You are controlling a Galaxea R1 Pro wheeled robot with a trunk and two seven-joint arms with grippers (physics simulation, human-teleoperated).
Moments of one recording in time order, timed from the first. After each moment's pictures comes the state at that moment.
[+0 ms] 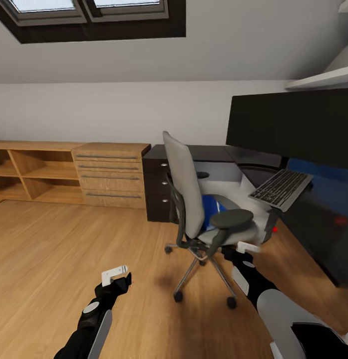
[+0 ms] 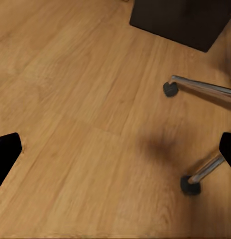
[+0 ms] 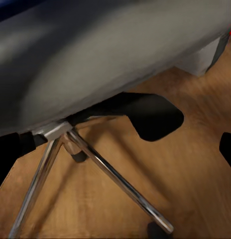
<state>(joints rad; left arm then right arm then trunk) -0.24 -0.11 0.02 -1.20 0.18 0.30 0.20 -0.81 0.01 -0.03 -0.32 -0.20 -0.07 -0.21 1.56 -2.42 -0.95</state>
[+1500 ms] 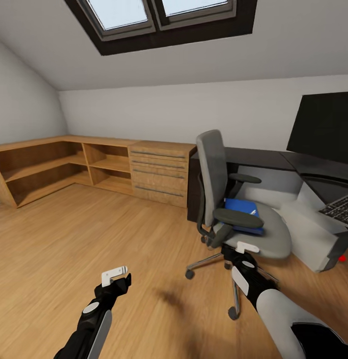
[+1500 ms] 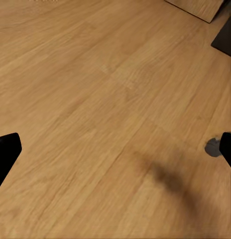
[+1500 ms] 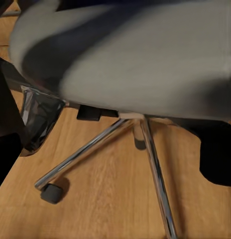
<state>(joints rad) -0.24 -0.11 0.02 -1.19 0.17 0.30 0.20 -0.81 0.01 -0.03 -0.32 -0.20 -0.07 -0.20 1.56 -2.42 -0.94</state>
